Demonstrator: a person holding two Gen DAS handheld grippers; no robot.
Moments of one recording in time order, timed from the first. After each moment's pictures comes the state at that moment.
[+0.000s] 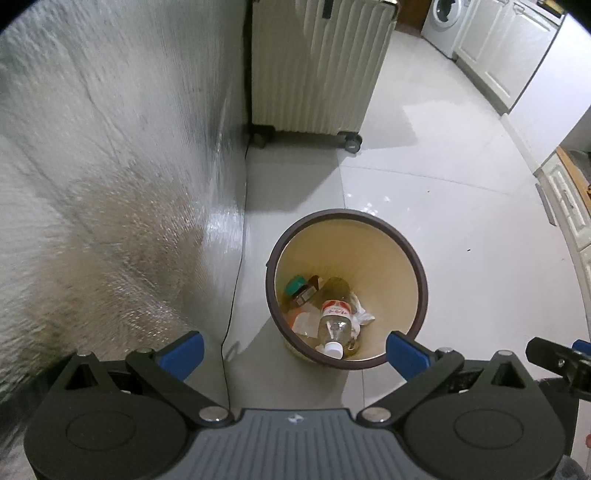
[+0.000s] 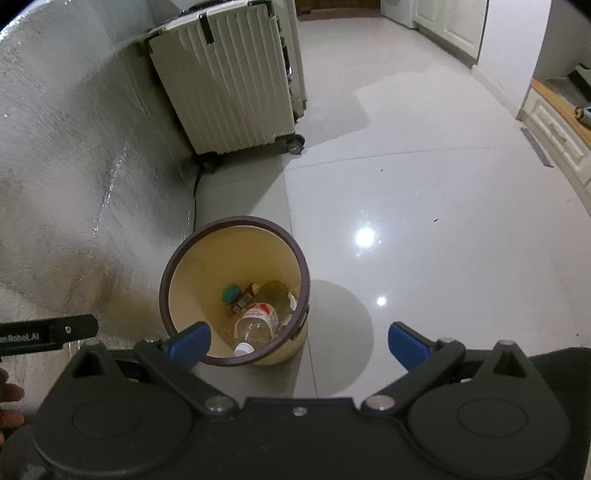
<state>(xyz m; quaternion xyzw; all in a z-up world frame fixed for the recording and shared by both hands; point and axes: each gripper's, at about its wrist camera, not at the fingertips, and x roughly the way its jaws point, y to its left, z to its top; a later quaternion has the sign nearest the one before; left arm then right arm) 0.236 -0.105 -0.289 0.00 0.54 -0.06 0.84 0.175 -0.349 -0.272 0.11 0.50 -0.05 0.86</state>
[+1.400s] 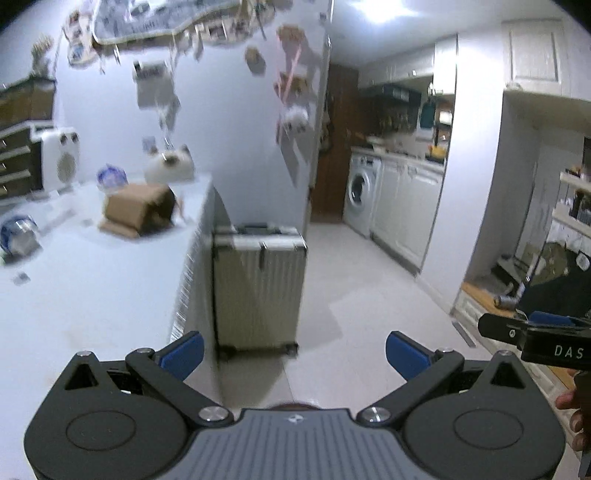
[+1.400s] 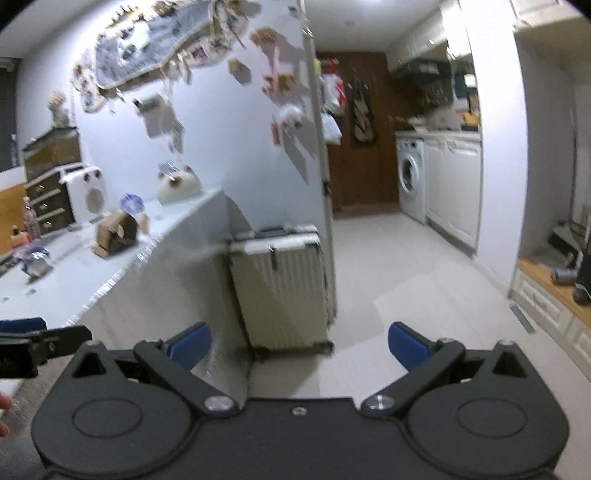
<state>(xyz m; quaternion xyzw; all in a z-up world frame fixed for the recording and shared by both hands) 0.041 -0.067 -0.004 0.00 0.22 -0.15 0.96 0.019 -0.308 -0.015 0.07 0.19 -0.03 0.98</state>
